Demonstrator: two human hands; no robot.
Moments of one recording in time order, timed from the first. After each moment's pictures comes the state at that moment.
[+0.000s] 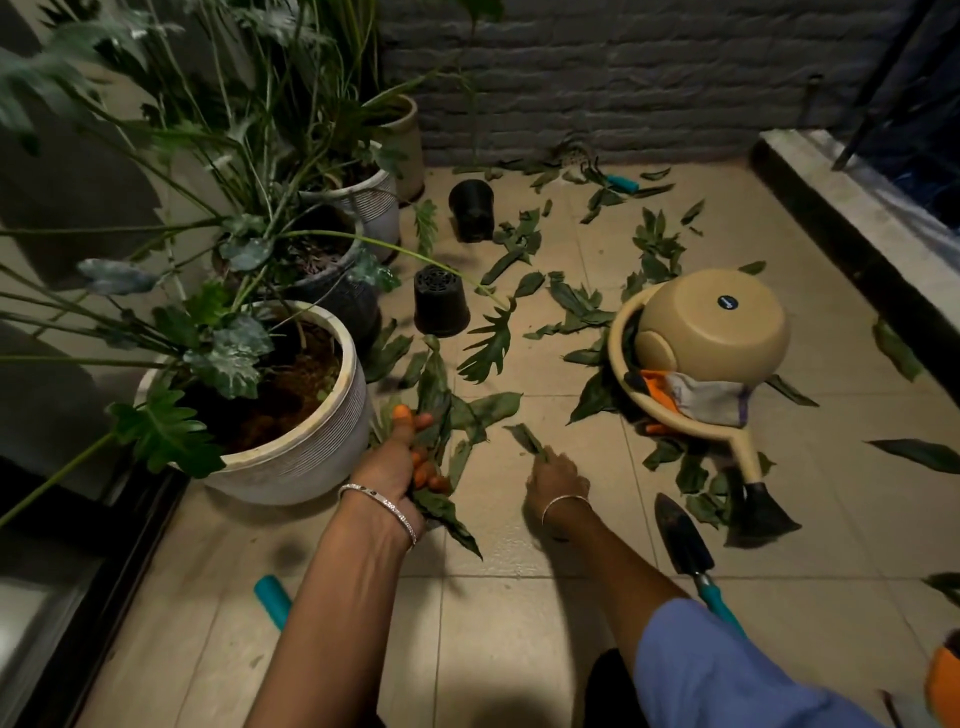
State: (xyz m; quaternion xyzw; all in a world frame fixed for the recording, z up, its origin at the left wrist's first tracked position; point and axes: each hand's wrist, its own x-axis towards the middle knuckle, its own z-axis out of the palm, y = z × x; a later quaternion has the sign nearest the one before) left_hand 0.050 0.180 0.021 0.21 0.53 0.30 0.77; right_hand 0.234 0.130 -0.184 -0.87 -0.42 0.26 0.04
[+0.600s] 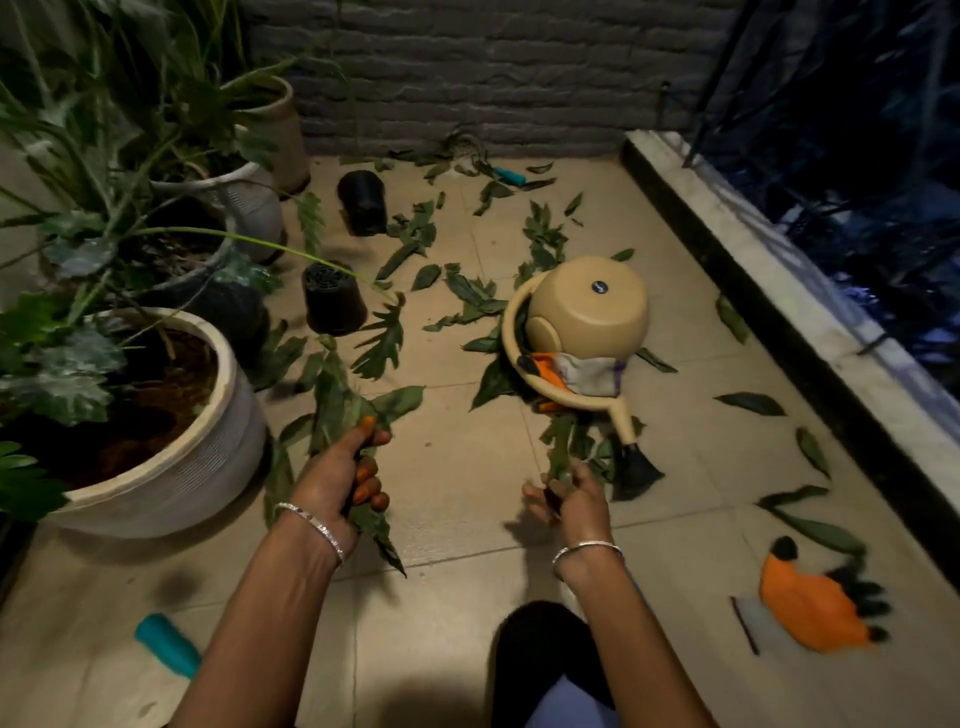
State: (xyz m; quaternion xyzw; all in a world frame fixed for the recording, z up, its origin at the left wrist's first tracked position) left_hand 0.070 0.161 0.001 0.30 0.49 0.20 0.79; right_hand 0.238 0.003 -0.070 -0.63 0.11 0.33 0.69
